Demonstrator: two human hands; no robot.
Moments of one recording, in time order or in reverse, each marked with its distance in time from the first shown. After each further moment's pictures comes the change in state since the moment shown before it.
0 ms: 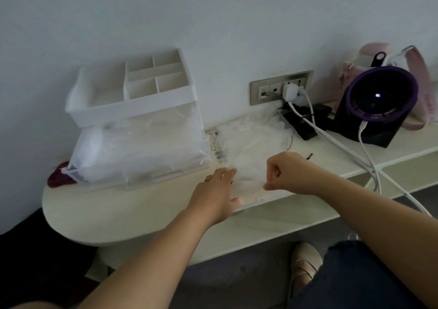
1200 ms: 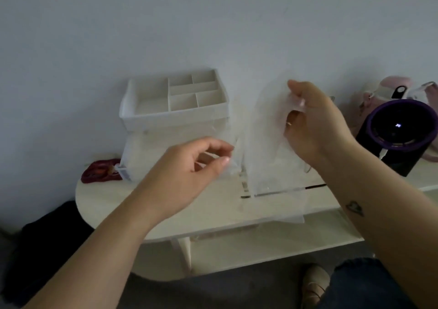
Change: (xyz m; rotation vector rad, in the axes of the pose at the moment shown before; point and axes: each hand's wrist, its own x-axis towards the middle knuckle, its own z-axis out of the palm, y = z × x) left_hand -0.106 -0.013 -0.153 -0.635 0.343 0.181; right_hand 0.003 -0.122 -0.072 1.647 0.439 -0.089
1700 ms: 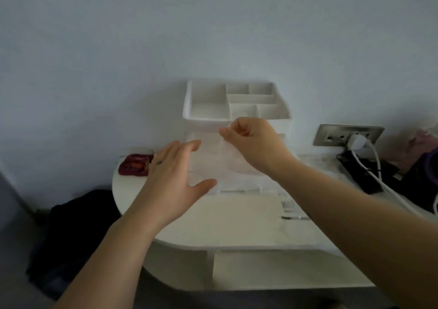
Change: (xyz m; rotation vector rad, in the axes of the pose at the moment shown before) left_hand -0.031 -0.098 -0.061 0.435 0.312 -0.176; right_hand 0.010 0.107 0.116 -1.170 -0.383 -0.284
